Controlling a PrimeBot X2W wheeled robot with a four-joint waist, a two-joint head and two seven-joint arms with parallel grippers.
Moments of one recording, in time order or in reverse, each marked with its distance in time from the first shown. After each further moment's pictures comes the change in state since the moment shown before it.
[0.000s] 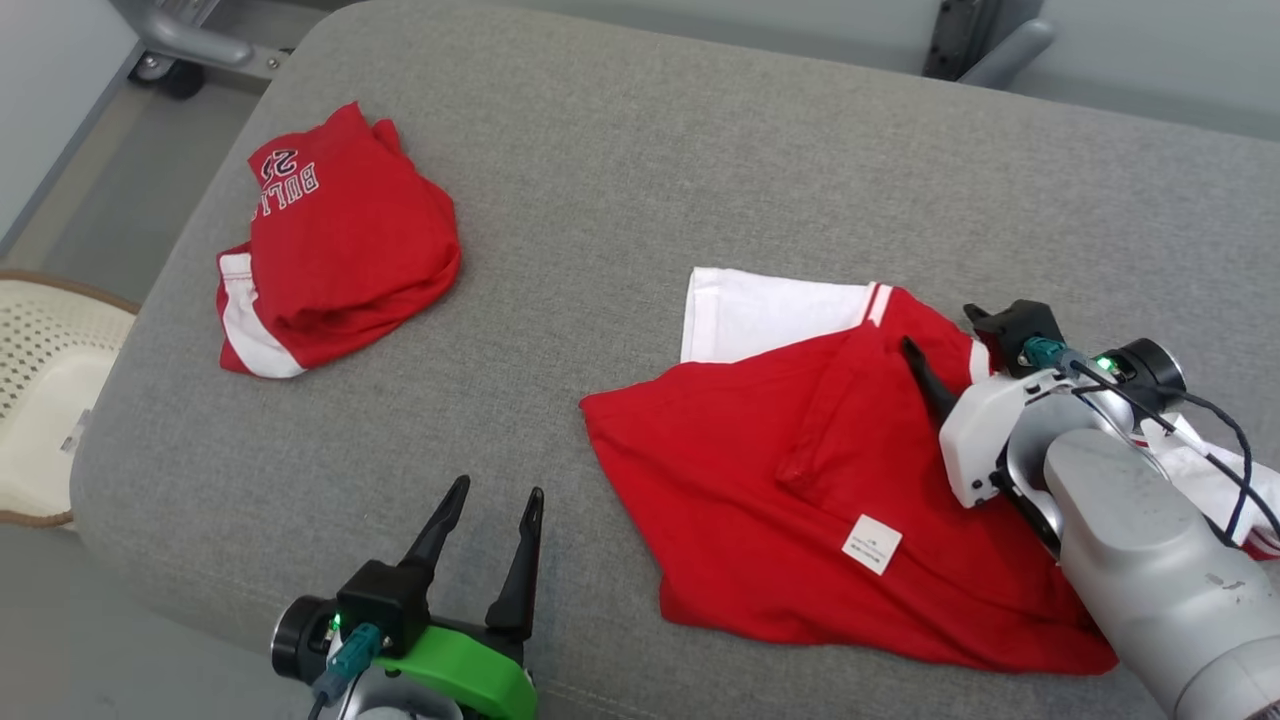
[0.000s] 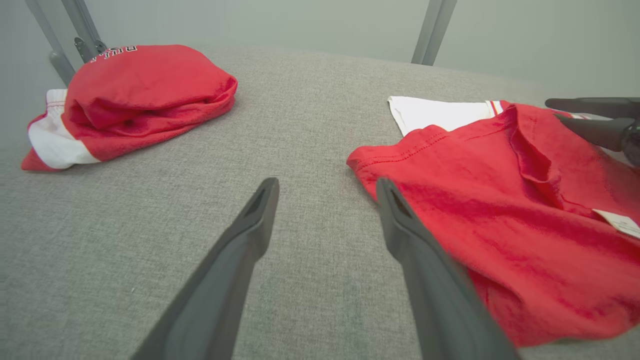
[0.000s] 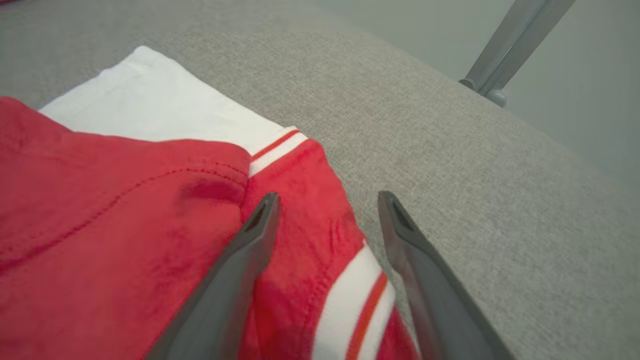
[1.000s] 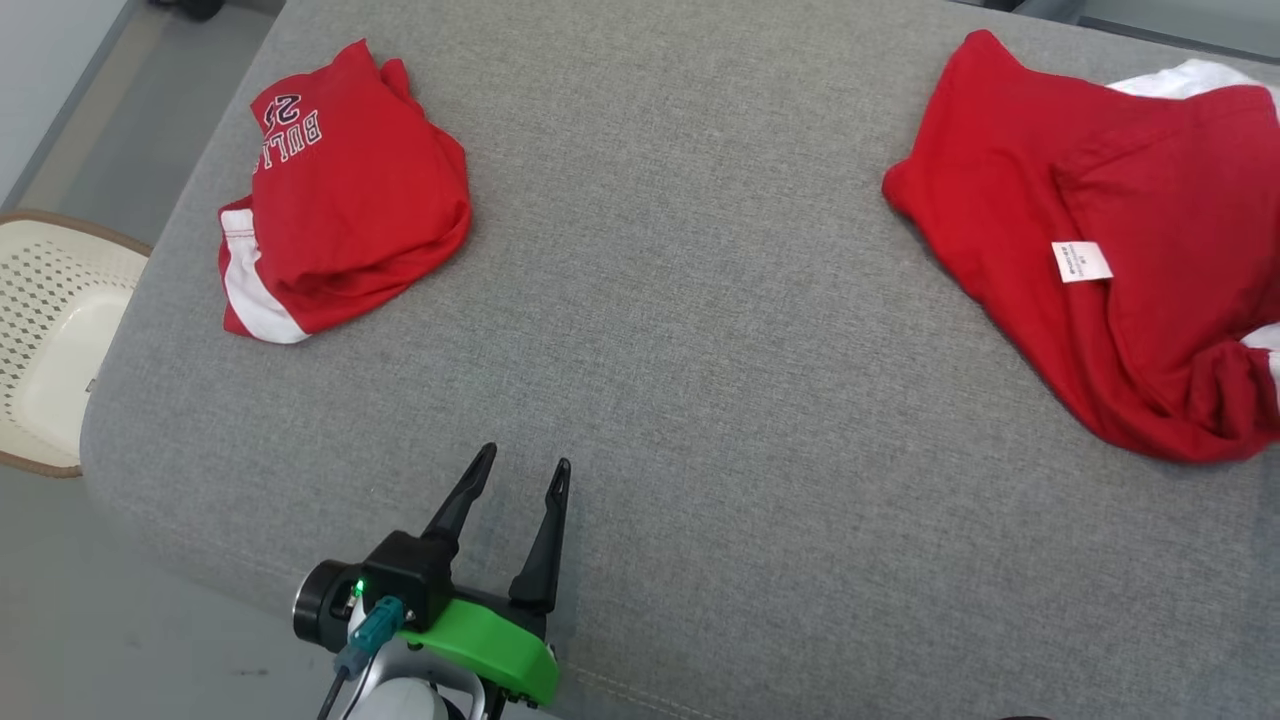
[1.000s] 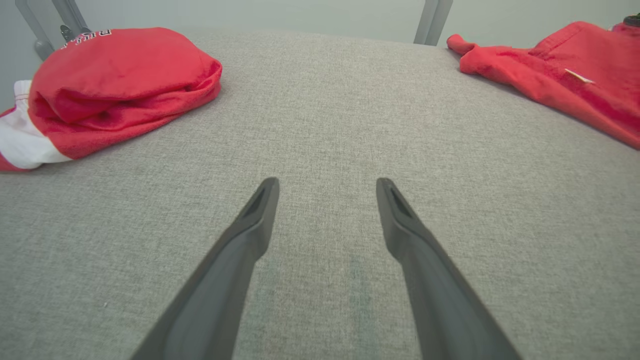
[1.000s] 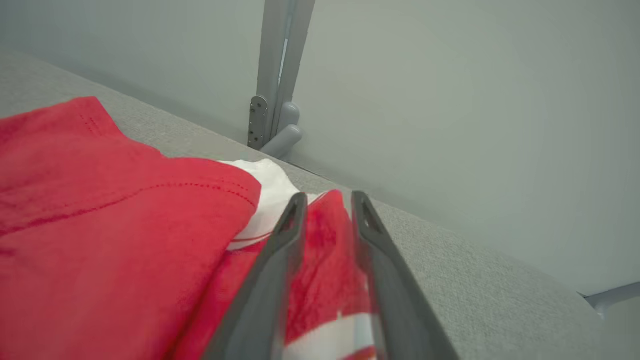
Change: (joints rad) left arm -0.057 -0.001 -0.063 -0.010 -0.017 0.019 0.000; right arm -0.311 -0.291 -0.327 0.229 -0.140 0.001 -0.031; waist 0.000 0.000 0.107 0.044
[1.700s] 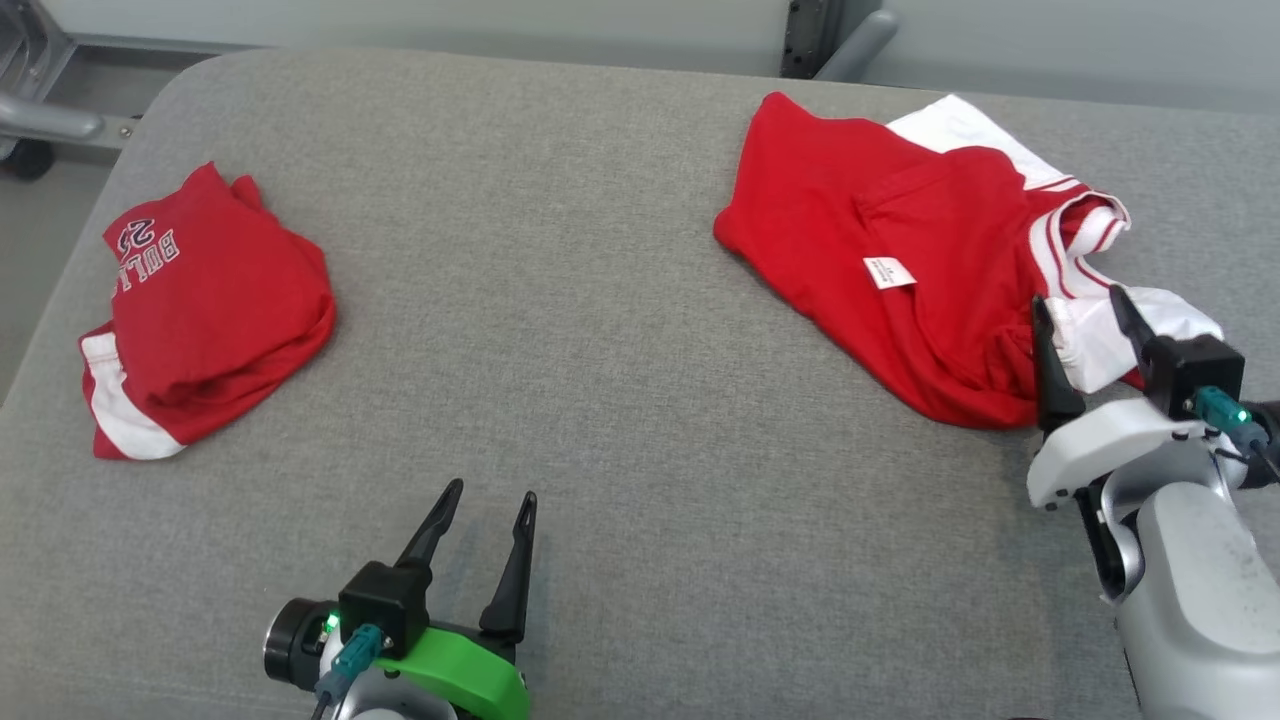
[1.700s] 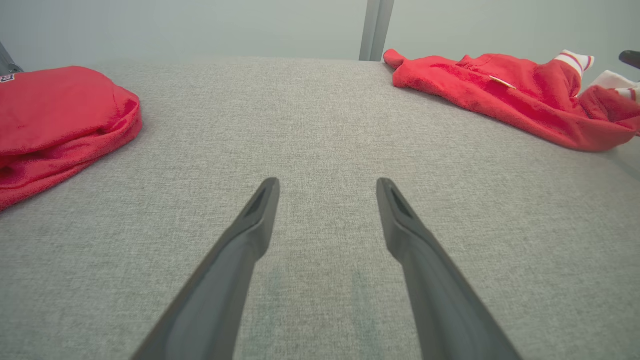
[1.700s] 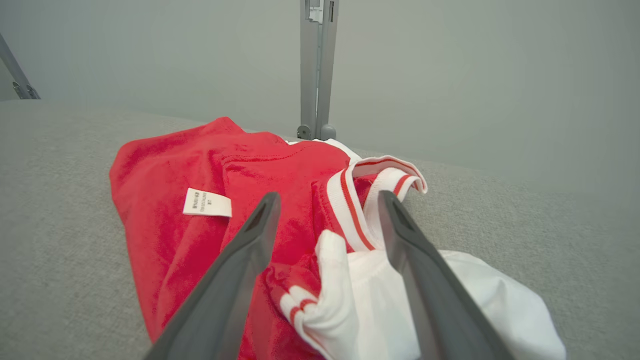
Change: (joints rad) left arm 0.043 -0.001 0.070 0.032 0.054 -0.012 0.000; right arm 0.581 0.351 -0.225 -0.651 -0.030 0.000 -0.001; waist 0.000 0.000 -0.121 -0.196
